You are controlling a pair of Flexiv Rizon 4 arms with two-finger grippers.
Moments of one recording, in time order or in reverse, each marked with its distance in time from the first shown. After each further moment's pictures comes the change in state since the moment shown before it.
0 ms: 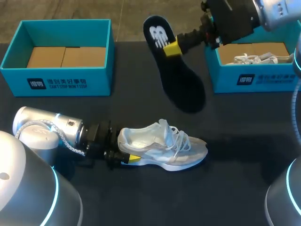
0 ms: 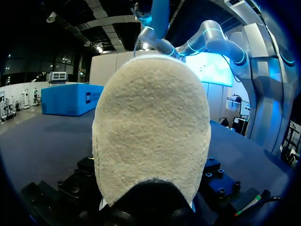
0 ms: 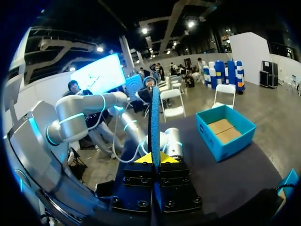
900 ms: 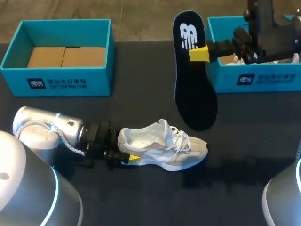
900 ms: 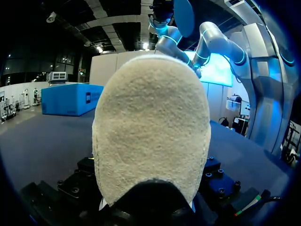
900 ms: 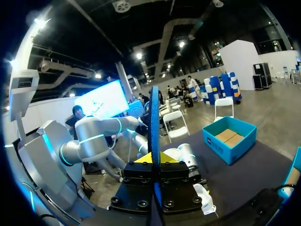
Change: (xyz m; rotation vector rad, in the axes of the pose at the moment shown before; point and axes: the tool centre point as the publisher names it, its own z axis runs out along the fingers) left arm 0.000 0.000 0.000 0.000 0.000 0.000; right arm 0.078 -0.007 -0.047 -0.208 0.019 0.106
